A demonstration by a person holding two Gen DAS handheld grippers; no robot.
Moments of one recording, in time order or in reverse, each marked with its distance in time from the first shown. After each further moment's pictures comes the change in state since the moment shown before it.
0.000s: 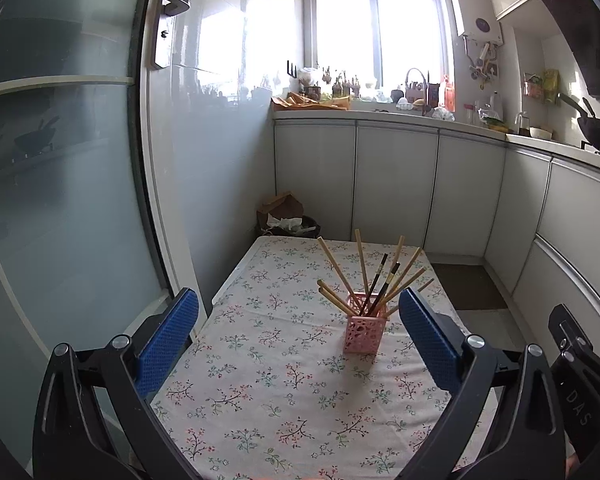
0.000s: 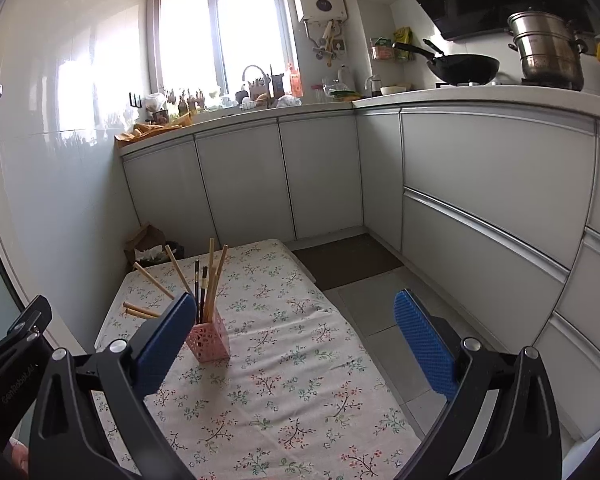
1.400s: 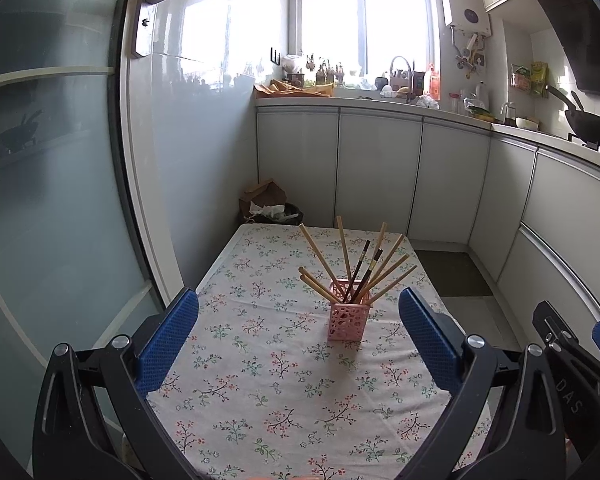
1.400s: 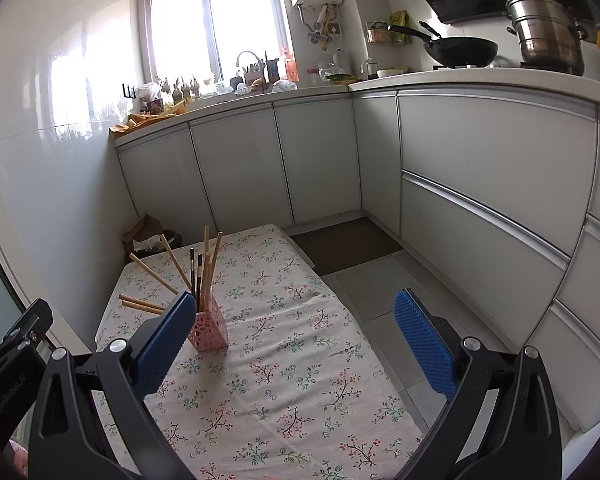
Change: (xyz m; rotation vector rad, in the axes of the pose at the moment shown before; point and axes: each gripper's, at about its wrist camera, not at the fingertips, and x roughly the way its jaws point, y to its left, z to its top) left arm 0.005 -0.004 -0.004 0.010 0.054 -0.062; right arm 0.011 -0.005 0.002 0.017 0.063 0.001
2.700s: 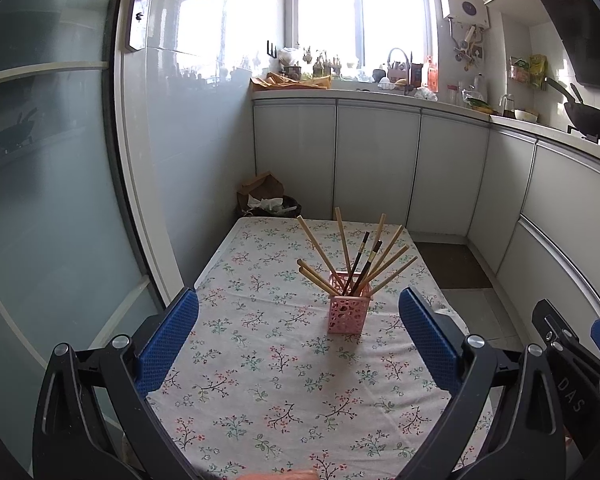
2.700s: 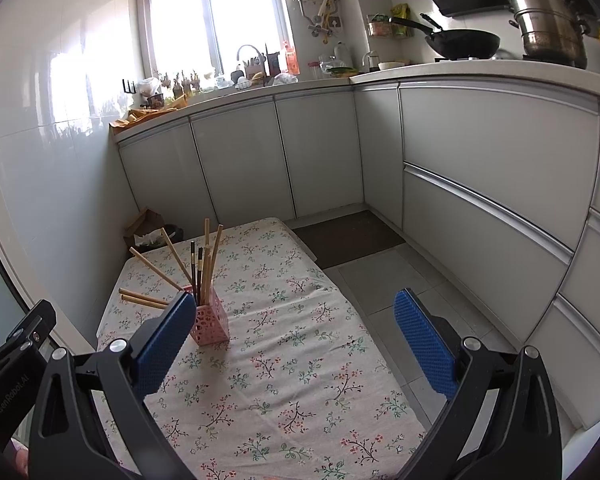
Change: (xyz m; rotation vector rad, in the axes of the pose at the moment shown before) left arm 0.004 -0.003 -0.001 0.014 0.027 -0.005; right arm 0.004 -0.002 -0.003 0.003 0.026 0.009
